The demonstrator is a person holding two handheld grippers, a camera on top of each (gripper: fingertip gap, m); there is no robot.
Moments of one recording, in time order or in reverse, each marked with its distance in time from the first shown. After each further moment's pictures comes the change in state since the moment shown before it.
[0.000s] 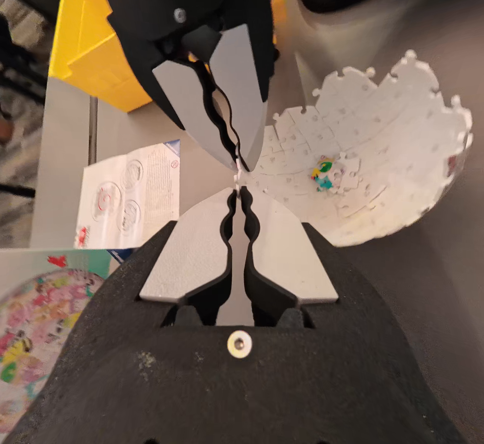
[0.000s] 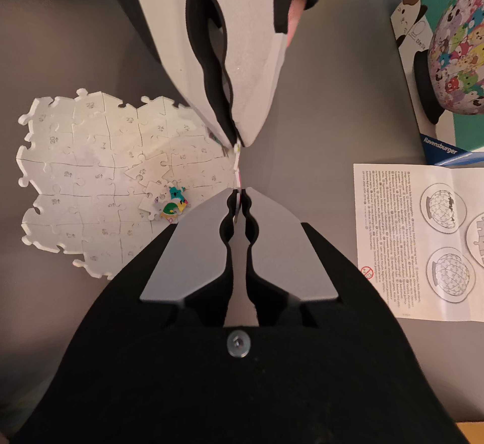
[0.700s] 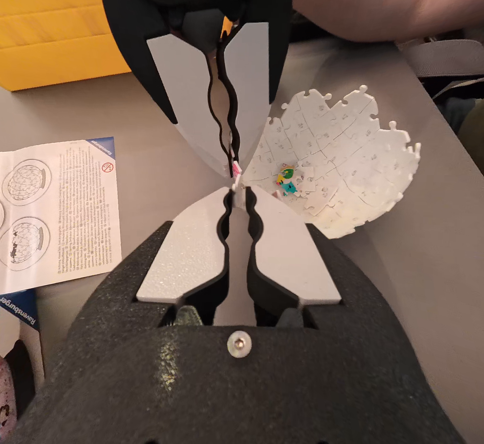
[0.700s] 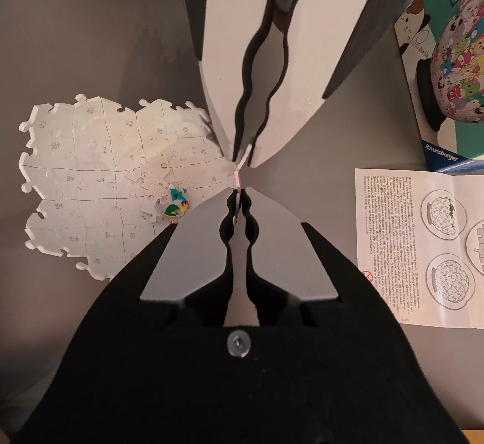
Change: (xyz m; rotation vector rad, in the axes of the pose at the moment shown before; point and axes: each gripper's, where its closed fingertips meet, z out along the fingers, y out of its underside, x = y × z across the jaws) left arm 0.006 0.000 0.008 0.059 0.398 -0.219; right arm -0.002 -0.002 -0.001 0.010 -0.014 -0.018
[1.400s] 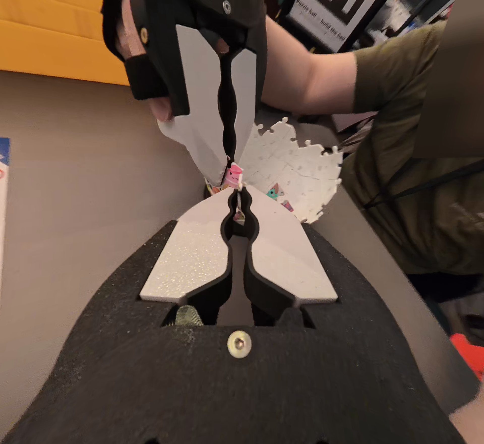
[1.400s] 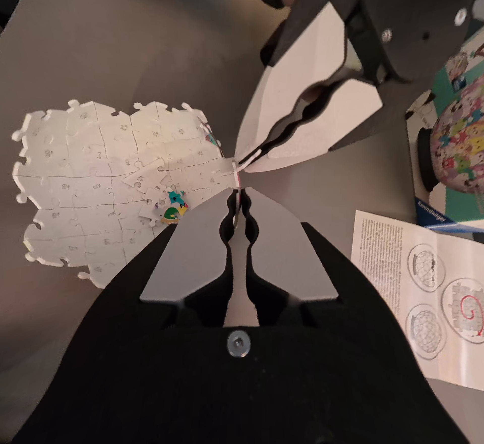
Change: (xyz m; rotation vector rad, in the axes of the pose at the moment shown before) left arm 0.026 -0.007 -0.007 0.248 0.364 -0.220; right arm -0.019 -0.014 0.001 0.078 -0.040 -0.208
